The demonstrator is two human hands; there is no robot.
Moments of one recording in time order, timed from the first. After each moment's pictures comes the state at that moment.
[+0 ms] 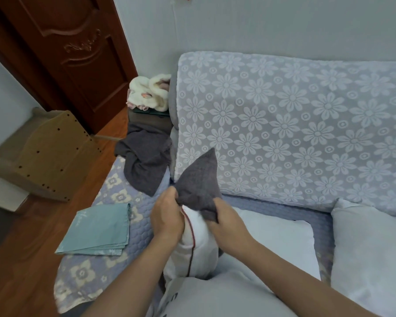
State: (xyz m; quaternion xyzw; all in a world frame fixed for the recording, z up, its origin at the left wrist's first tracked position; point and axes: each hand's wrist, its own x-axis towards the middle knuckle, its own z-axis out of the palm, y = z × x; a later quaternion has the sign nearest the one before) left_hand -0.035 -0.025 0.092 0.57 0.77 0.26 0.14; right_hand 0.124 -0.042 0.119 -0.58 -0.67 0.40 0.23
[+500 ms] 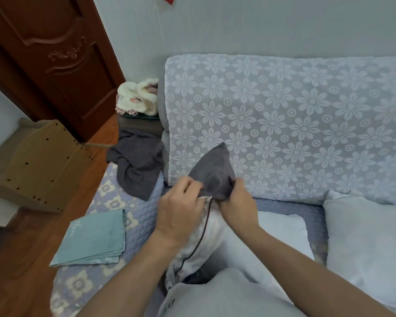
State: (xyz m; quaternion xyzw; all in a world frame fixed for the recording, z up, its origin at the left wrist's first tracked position) left_hand -0.009 -0.025 0.139 0.78 0.51 0.35 -0.06; right_hand 0.151 -0.016 0.111 -0.73 -0.55 0.29 0.27
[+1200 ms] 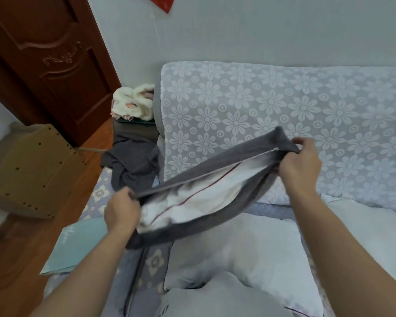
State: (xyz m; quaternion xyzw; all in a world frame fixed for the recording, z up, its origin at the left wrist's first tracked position) left_hand -0.121 0.013 0.100 0.53 0.83 0.16 0.11; right_hand 0.247 0.025 0.210 -0.79 -0.34 0.20 0.47
